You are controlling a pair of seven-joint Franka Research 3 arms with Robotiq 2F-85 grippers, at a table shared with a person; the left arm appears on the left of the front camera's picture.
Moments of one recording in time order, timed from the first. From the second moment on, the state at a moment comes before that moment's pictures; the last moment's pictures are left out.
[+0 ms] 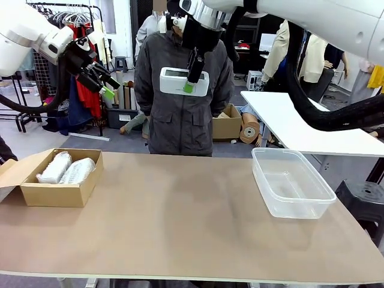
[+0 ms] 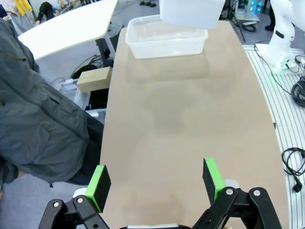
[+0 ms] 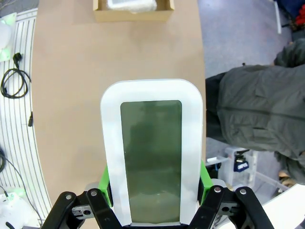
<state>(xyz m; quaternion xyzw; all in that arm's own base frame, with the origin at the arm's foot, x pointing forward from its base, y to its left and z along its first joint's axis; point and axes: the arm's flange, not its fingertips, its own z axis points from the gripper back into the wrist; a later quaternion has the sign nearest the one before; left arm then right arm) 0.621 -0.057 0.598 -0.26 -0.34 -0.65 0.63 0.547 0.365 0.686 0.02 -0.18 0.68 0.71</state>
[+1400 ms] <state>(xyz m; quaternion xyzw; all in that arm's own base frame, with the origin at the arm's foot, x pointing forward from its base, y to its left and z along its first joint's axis) 0.621 -0.057 0.598 -0.26 -0.34 -0.65 0.63 0.556 0.304 0.711 0.01 -0.20 0.57 0.80</state>
